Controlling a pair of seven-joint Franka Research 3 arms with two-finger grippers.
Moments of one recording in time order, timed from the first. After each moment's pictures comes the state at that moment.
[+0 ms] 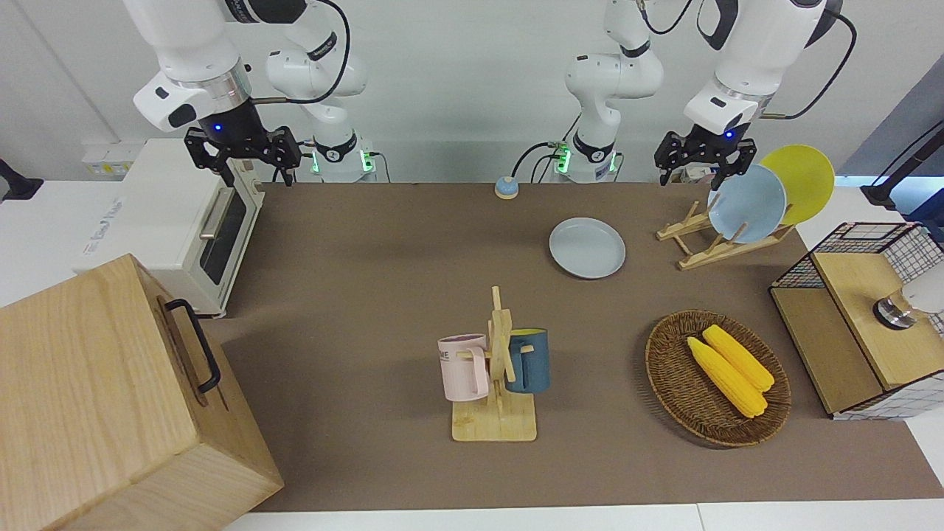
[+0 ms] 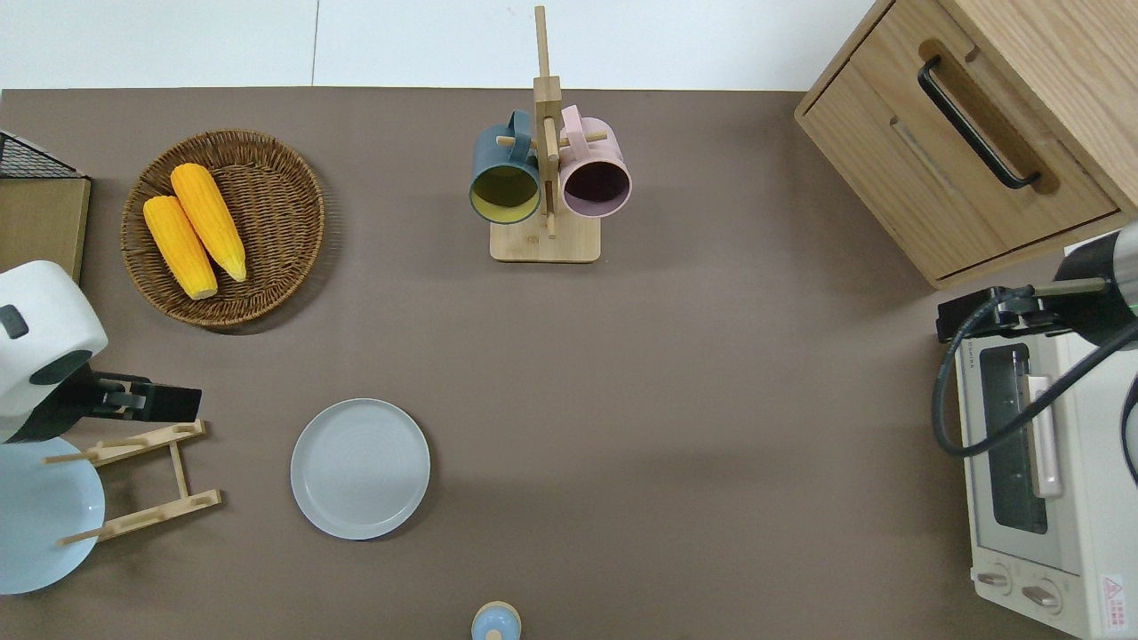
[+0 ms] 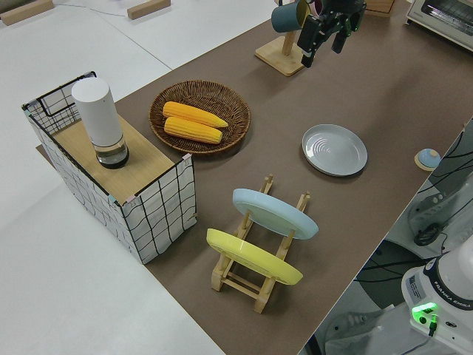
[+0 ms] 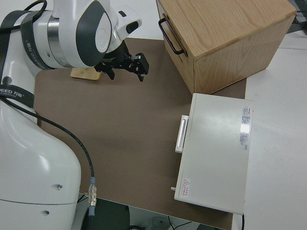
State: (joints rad) left arm -0.08 -0.19 0.03 -1.86 0.02 1.68 0.14; right arm -0.10 0.03 0.15 -1.48 -0.03 1.46 0.05
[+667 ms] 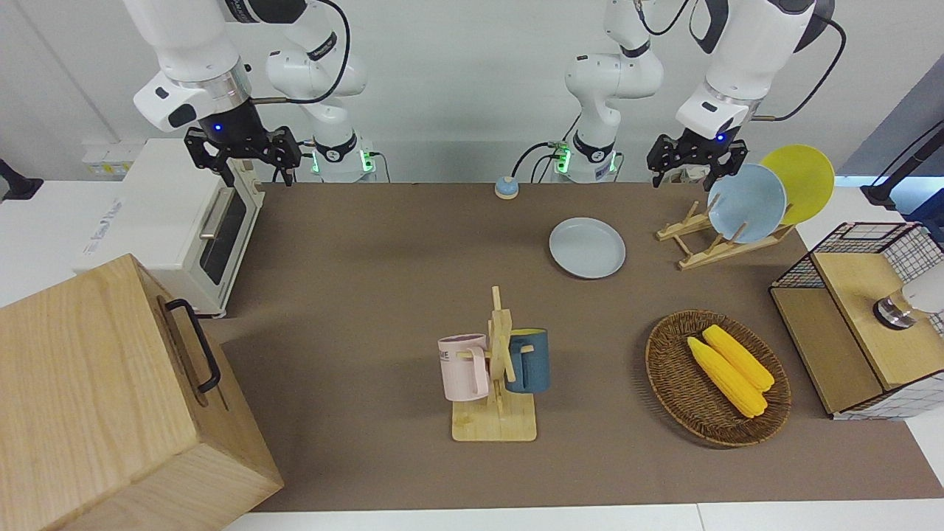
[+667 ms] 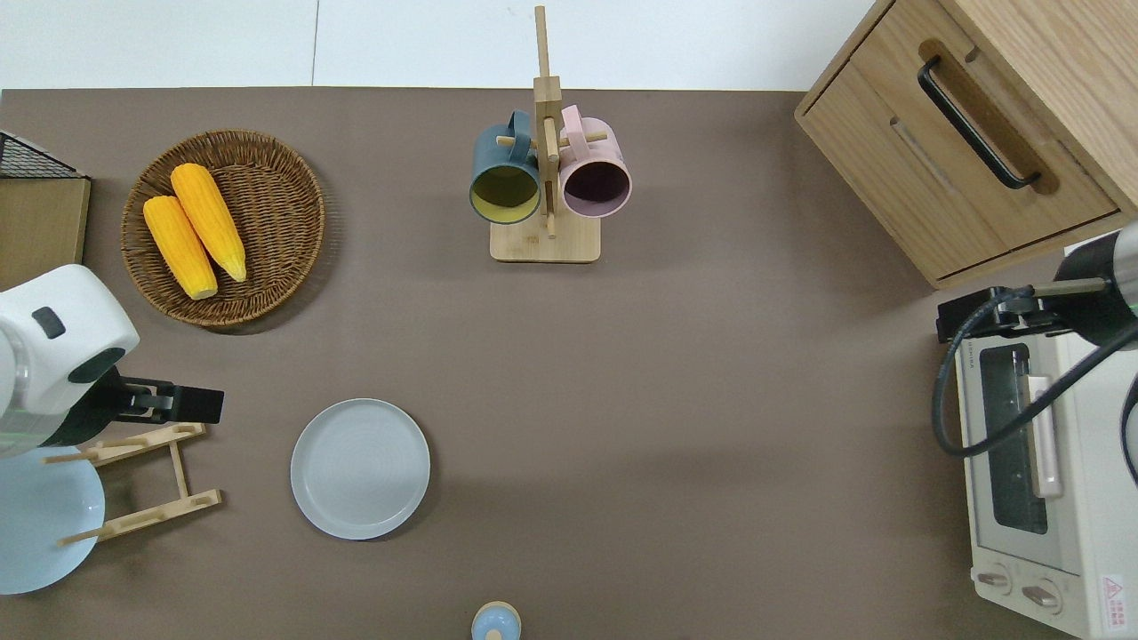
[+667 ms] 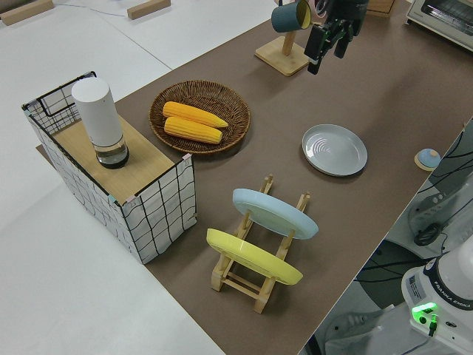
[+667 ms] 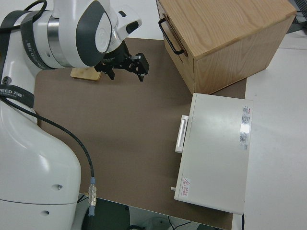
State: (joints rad) left arm -0.08 -0.19 0.00 -1.90 0.01 1.68 0.01; right arm -0.10 0.03 0.15 -1.48 -0.03 1.46 0.05
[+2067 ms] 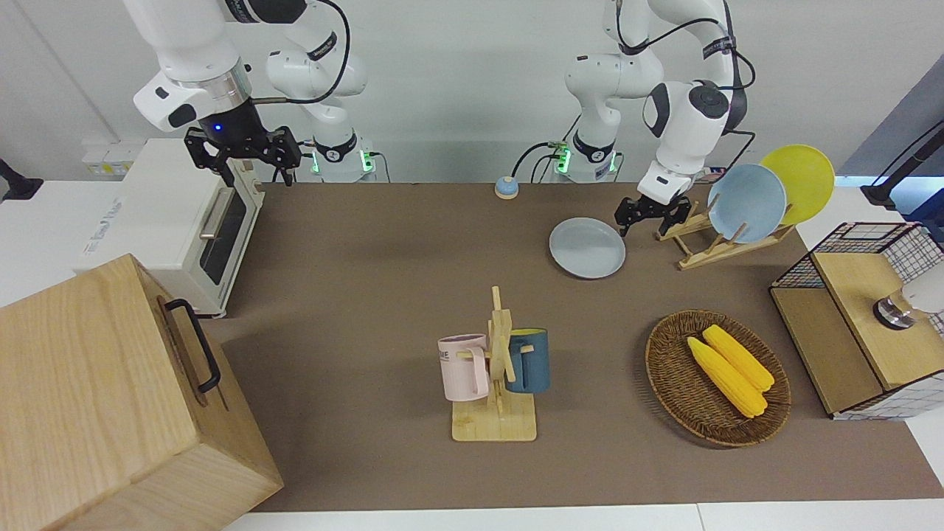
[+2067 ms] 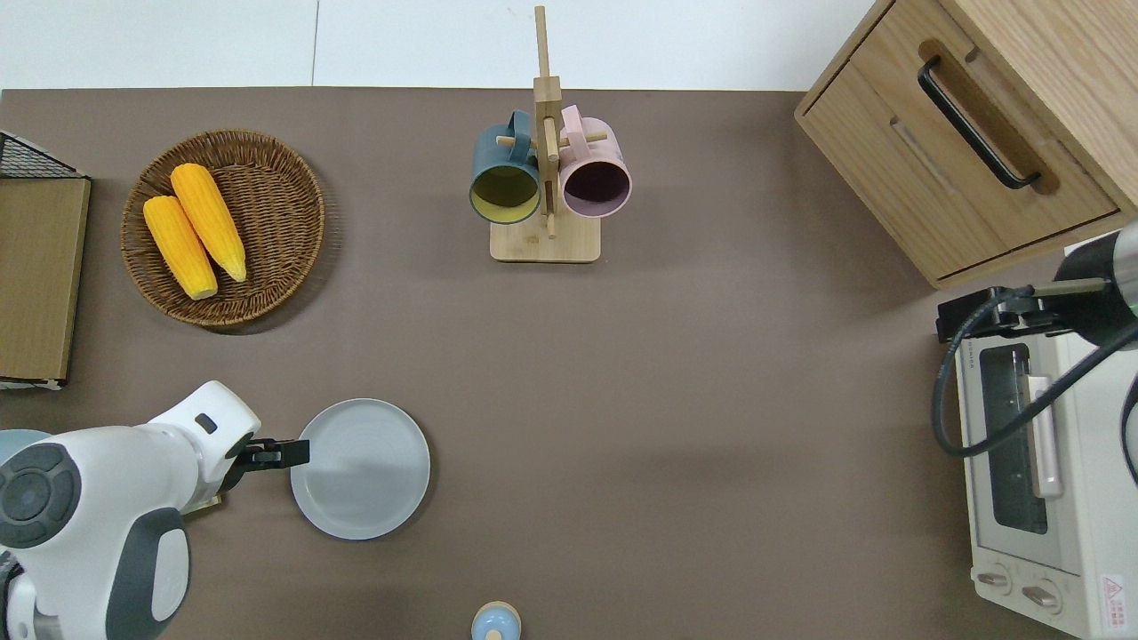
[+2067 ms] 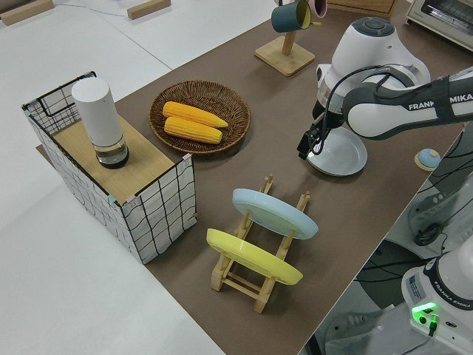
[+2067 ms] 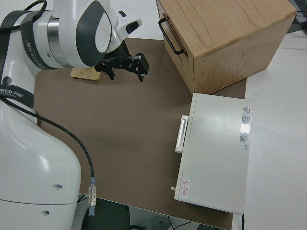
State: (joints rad) left arm -0.07 -0.24 0.03 -2.56 -0.02 2.37 -0.02; right arm -0.10 0.03 0.15 -1.48 -0.03 1.46 0.05
